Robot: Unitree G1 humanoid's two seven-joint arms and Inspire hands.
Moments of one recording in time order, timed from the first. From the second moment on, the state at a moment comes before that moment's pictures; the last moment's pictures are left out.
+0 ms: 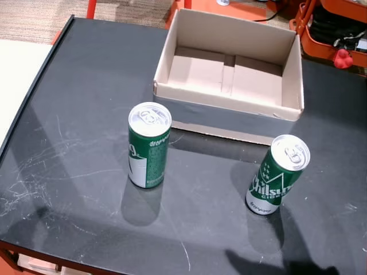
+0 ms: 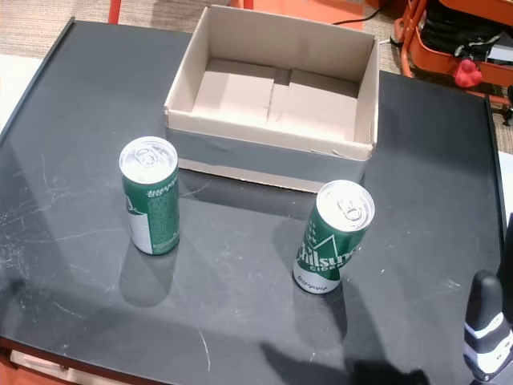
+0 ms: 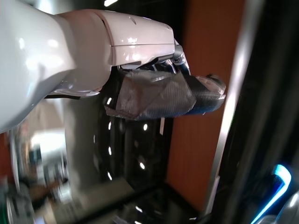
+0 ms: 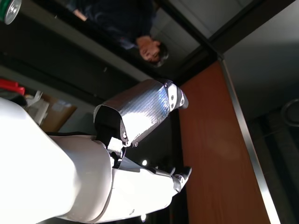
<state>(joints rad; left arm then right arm) 0.04 -0.12 0.55 0.01 -1.15 -0.76 -1.43 0.00 0.07 -0.28 0.10 0.87 -1.12 1.07</state>
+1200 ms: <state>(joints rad) -0.01 -0.12 0.45 0.19 -1.25 -0.98 -1.48 -0.16 -0.05 -0.15 0.31 0.45 -1.04 0.66</state>
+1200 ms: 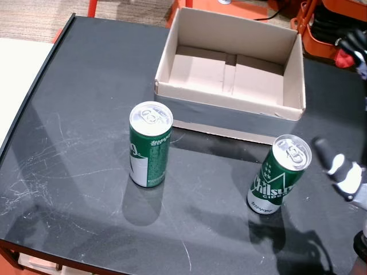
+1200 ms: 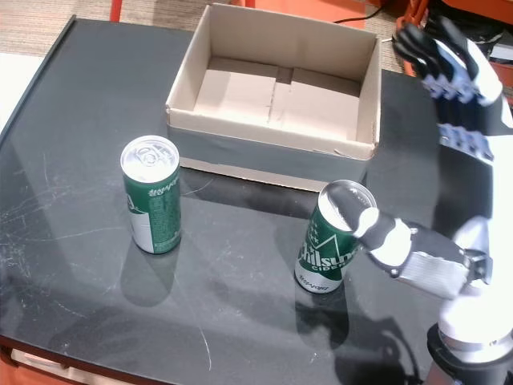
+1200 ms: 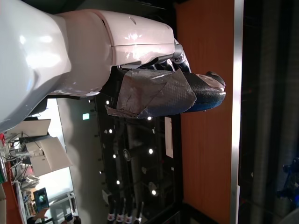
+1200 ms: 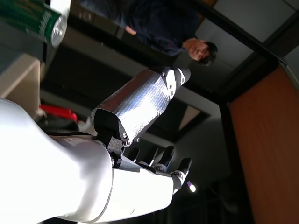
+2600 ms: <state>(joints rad) 0.00 -0.12 0.49 0.18 -1.24 -0.77 -1.44 -0.22 -0.16 -0.14 0.74 0.36 -0.96 0.74</state>
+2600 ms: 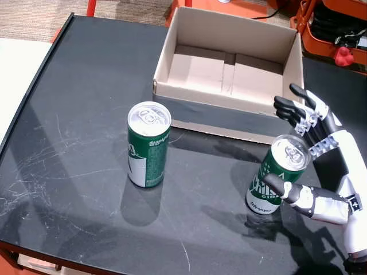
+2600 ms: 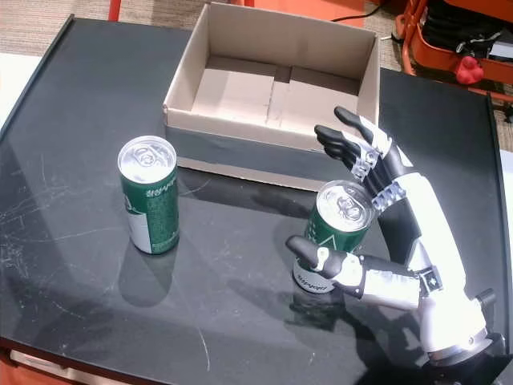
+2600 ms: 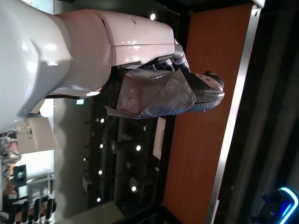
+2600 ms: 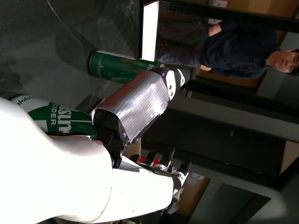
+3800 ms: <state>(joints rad) 0.01 -0.12 0.50 0.23 -1.19 -0.75 -1.44 -0.31 -0.20 -0.12 0.40 0.44 -1.02 0.73</state>
